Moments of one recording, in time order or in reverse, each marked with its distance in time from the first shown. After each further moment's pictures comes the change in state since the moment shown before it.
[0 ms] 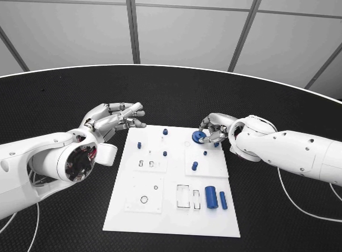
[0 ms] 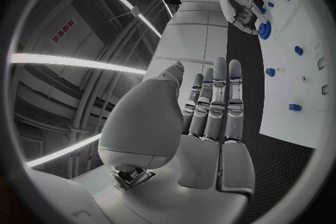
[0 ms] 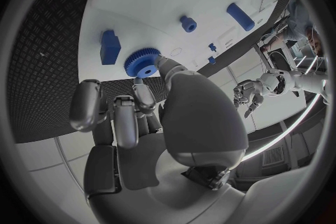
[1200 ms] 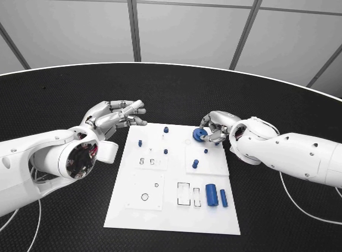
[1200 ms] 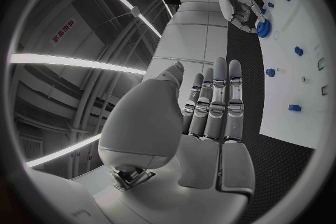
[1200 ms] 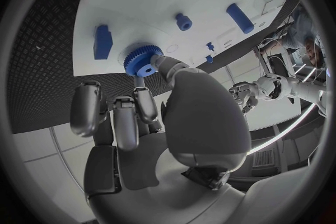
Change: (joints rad) left arm 0.000 -0.003 0.000 0.000 0.000 0.002 -0.001; left_hand 0.000 0.000 0.004 0.004 0.000 0.000 0.000 -0.004 0.001 0.000 0.000 -0.006 0.000 -0.004 0.004 0.007 0.003 0.000 -0.004 0.004 0.000 0.000; right arm -0.015 -0.025 -0.001 0.069 -0.072 -0.111 -0.015; right_hand 0.010 0.011 0.171 -0.055 0.043 0.113 -0.023 0.049 -0.002 0.064 -0.021 0.086 0.064 0.000 -0.007 0.009 0.001 -0.012 0.018 -0.011 0.033 0.052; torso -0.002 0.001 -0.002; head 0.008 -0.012
